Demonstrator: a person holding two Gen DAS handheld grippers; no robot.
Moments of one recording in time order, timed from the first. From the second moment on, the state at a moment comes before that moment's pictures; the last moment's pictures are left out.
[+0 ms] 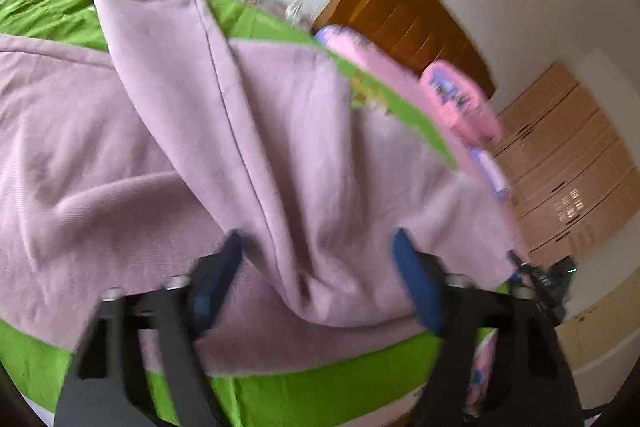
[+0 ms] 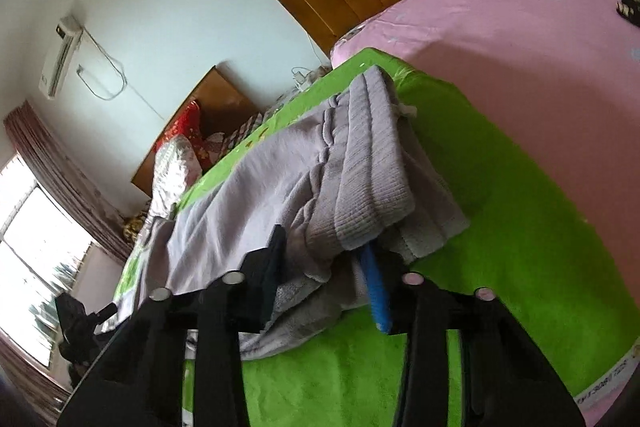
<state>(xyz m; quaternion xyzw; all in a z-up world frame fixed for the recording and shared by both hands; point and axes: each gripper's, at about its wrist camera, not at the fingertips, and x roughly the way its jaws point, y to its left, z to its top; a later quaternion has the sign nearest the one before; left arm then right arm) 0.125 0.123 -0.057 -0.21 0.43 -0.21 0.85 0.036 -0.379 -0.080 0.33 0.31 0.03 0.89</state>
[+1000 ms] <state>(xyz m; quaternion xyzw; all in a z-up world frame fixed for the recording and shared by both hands) 0.062 0.155 -0.044 -0.15 0.38 -0.16 0.90 0.029 -0.391 -0.084 0.33 0.31 0.02 0.89</state>
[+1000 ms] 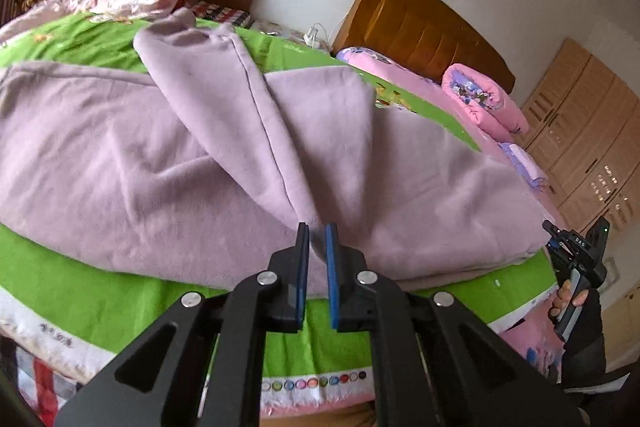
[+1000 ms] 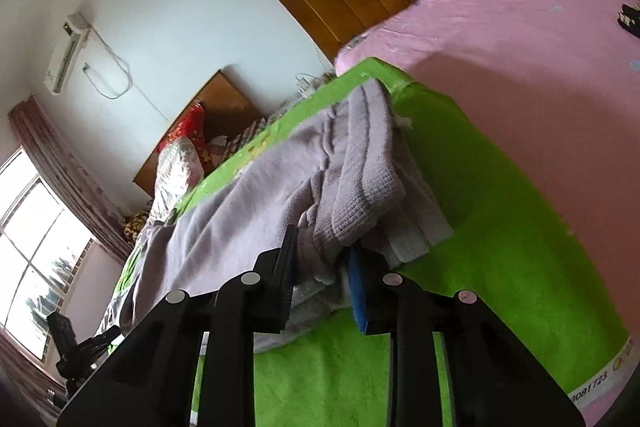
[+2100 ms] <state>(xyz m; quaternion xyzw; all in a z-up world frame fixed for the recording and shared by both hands) 0.091 0.151 -0.069 -0.14 0.38 -0.13 0.90 0.043 -0.189 -0.070 0.04 0.42 0.20 0.88</state>
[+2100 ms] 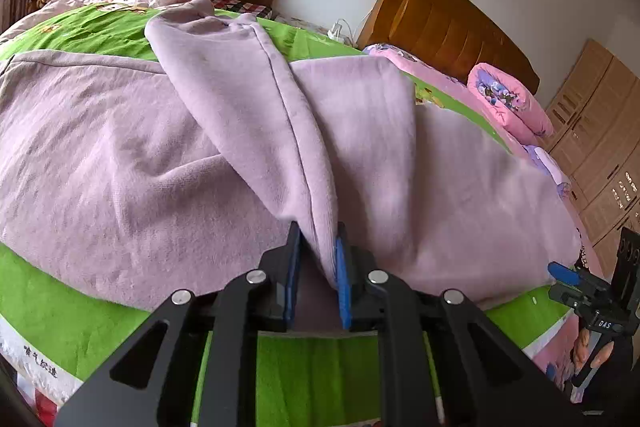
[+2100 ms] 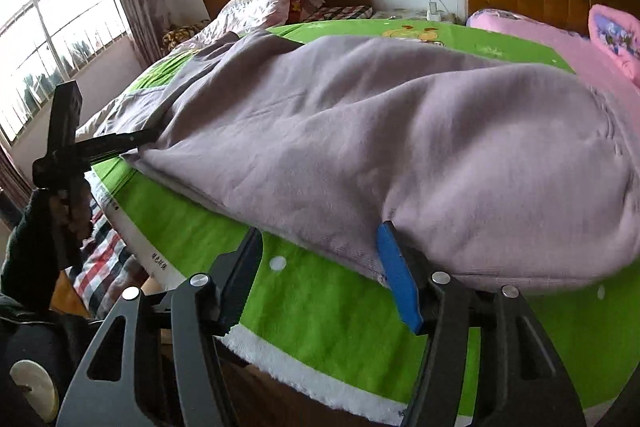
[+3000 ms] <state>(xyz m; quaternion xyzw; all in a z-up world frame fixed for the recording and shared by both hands) 0.126 0.397 -0.067 -0.26 0.39 0.06 0.88 0.357 0.045 -0.021 0.11 0.48 0.38 0.78</state>
